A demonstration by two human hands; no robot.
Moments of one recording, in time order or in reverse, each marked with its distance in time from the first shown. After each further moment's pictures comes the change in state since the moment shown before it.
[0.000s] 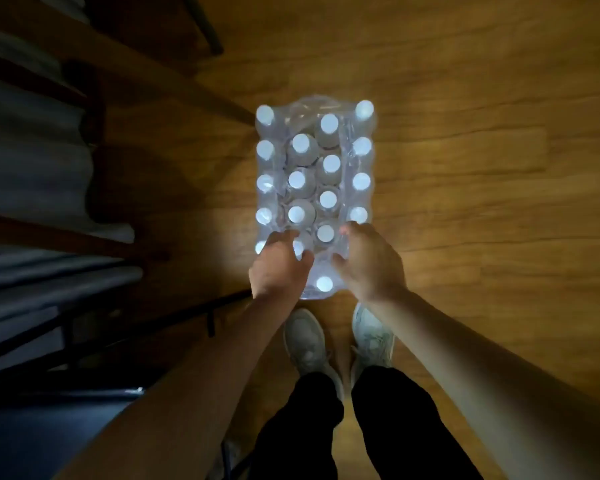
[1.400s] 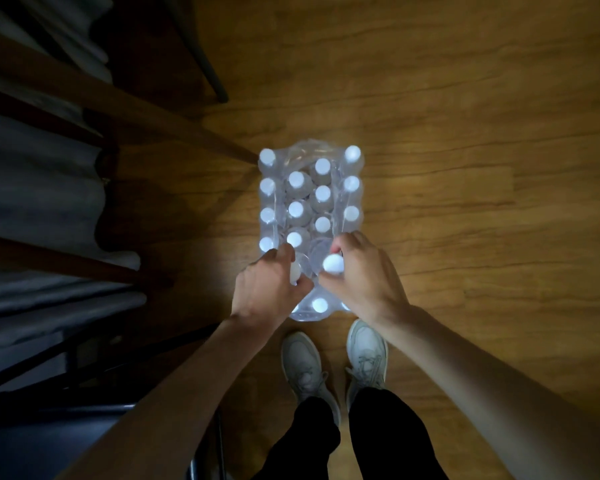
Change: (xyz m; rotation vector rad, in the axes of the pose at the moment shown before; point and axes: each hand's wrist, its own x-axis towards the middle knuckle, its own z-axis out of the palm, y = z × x) left_hand -0.024 0.007 -0.059 0.225 0.130 0.342; right_hand -0.019 -0.029 -0.054 -0.010 0.135 -0.203
